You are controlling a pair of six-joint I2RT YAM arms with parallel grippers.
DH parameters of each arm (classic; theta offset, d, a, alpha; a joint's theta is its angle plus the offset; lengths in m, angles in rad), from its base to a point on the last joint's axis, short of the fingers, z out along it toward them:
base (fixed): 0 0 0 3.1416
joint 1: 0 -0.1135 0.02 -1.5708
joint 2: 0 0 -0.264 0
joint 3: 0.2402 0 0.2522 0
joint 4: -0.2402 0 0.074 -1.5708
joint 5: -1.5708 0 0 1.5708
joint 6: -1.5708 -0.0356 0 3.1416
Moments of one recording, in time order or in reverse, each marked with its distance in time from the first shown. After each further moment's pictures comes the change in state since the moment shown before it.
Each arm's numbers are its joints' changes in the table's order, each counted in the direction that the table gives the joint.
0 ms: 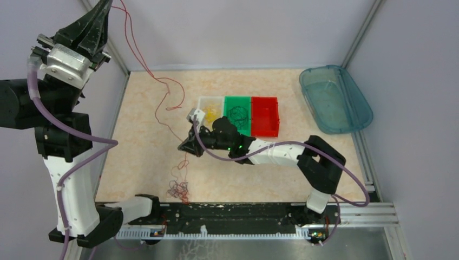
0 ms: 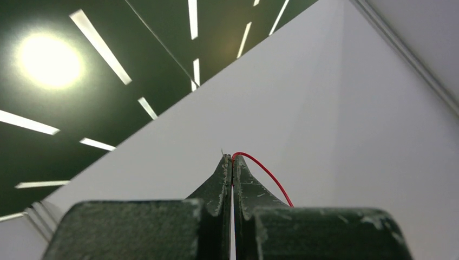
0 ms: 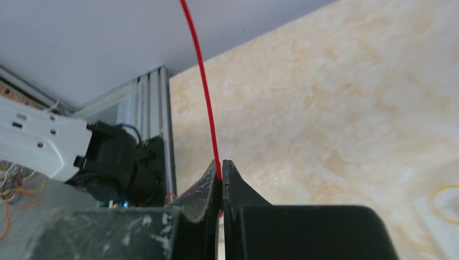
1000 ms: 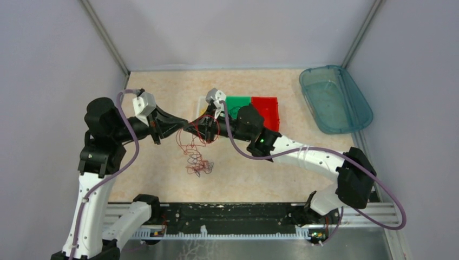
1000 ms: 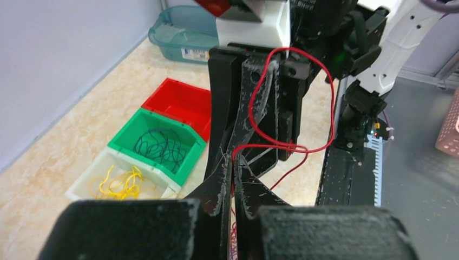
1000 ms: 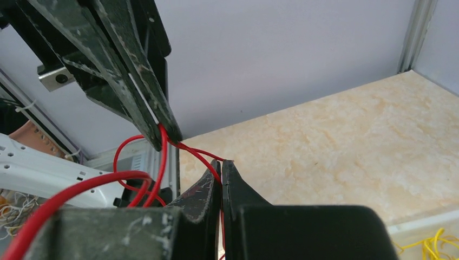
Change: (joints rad) left arm 0.000 0.375 -0.857 -0.480 -0.514 0.364; right arm 0.071 0.310 0.009 -0.046 0.000 0.056
